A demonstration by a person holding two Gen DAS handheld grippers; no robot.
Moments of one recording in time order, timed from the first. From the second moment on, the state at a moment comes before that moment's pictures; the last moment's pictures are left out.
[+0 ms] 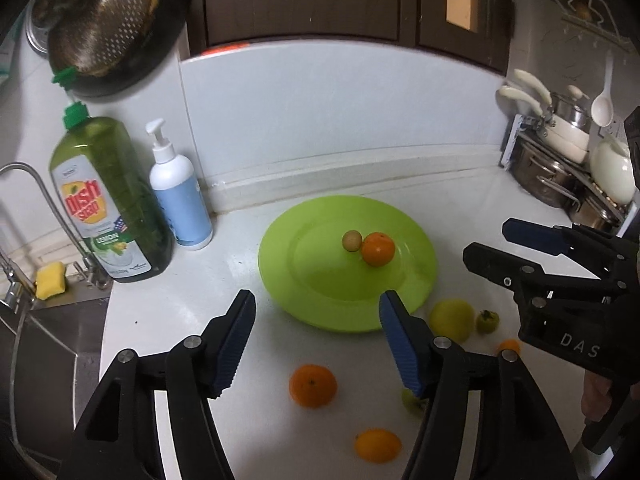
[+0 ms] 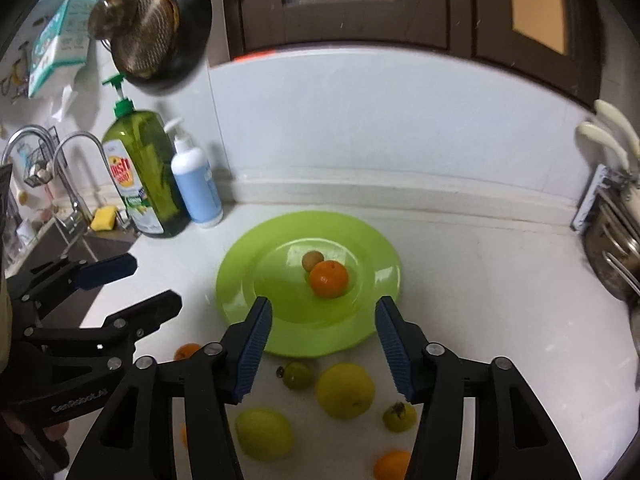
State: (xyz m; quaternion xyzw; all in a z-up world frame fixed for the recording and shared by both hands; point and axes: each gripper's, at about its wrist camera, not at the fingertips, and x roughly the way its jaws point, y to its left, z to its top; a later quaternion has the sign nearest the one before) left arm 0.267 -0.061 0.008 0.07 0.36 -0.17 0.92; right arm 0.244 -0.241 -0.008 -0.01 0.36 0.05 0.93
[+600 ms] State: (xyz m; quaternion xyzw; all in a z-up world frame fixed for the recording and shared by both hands) left arm 0.198 -0.047 0.003 0.09 0.33 -0.17 0.93; right arm 0.166 -0.239 -0.012 0.01 0.35 -0.02 0.94
